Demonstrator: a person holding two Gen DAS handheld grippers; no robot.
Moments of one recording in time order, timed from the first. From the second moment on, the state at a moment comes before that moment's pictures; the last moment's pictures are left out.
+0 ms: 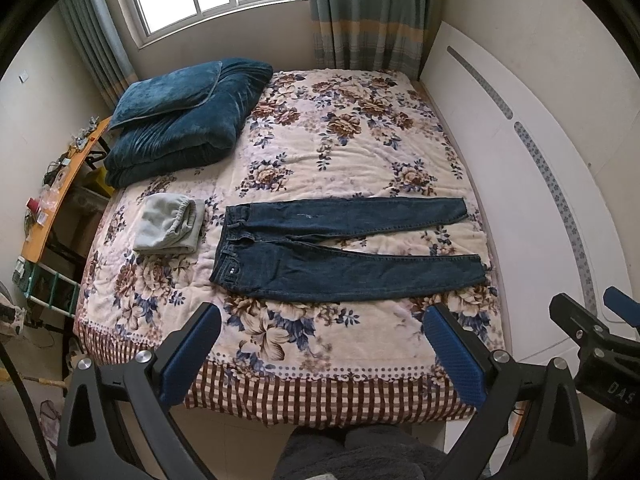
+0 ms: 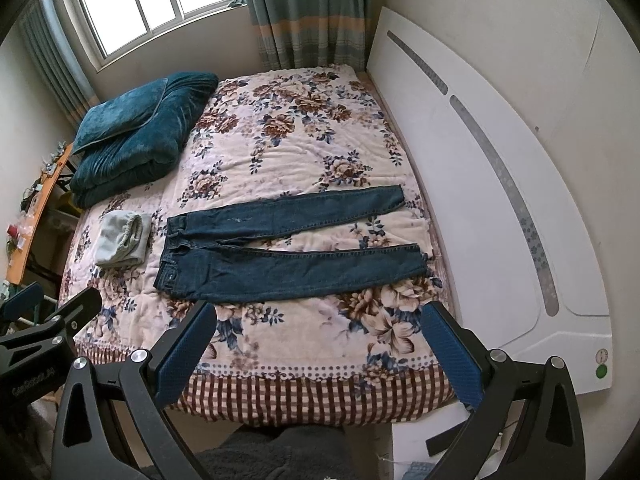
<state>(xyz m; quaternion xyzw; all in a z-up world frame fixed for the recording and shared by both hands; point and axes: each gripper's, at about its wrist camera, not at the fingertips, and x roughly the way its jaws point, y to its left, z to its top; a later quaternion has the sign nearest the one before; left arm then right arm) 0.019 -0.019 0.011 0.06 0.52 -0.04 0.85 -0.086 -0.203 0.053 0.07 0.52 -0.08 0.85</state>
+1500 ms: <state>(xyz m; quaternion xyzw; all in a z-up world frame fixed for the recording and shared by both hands) 0.494 0.038 -0.527 0.34 0.63 -0.08 0.69 0.490 -0.095 -0.559 -0.10 0.73 0.06 0.68</state>
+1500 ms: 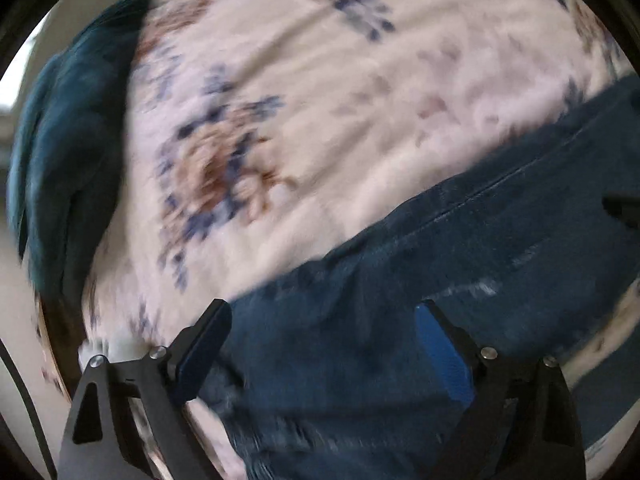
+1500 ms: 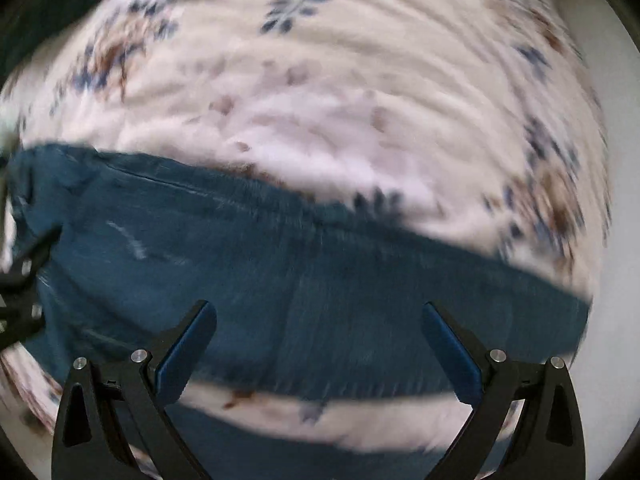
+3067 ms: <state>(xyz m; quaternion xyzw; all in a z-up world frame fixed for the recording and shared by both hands) 0.314 0.066 -0.497 0.16 0.65 -0.15 0.73 0.350 -0.098 -0.548 -0.20 0.64 0.22 0.70</state>
